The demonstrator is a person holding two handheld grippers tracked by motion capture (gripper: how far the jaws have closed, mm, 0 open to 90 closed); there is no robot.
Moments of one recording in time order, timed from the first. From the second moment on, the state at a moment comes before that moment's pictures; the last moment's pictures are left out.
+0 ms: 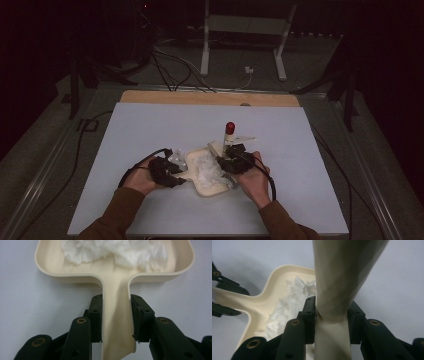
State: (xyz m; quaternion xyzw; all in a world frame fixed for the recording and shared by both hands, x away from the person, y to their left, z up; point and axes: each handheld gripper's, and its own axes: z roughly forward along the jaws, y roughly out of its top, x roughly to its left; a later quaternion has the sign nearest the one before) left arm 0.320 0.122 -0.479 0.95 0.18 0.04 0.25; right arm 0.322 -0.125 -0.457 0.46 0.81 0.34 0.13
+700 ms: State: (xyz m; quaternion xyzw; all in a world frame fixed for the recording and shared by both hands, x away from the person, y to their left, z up) left arm 0.319 0.121 -0.480 0.95 0.18 0.04 0.25; right arm 0.317 -0.109 -0.450 0.45 0.81 0.36 0.11
